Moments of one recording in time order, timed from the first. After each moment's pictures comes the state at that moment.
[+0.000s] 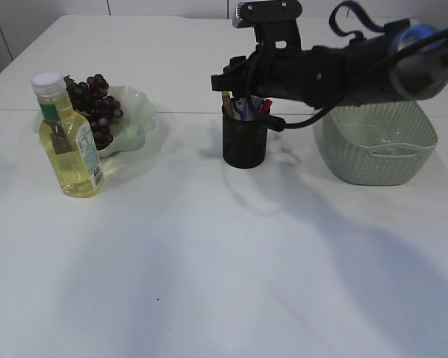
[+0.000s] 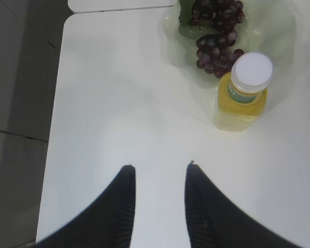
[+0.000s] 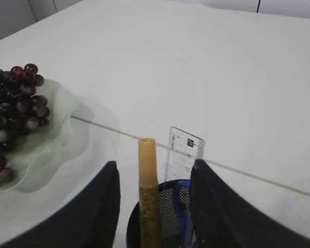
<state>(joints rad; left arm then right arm) -0.15 1.44 -1.62 0.24 1.22 -0.16 0.41 2.08 -1.47 0.22 -0.18 -0.20</state>
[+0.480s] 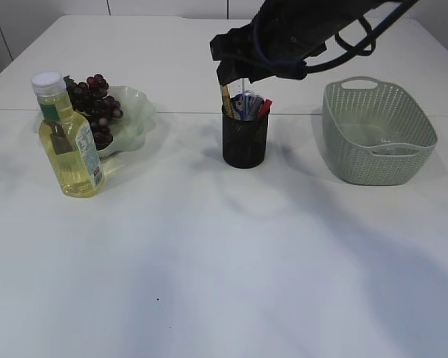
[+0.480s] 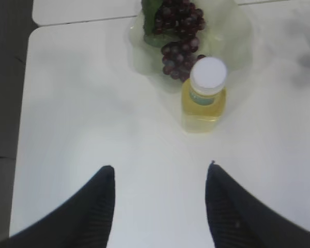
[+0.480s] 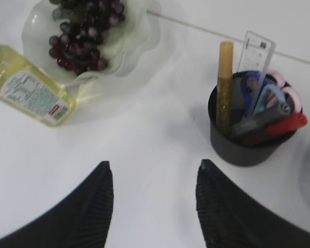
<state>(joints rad) -0.15 1.42 -1.62 0.15 1.20 -0.09 0.41 1.89 -1.63 0.31 0.62 -0.19</state>
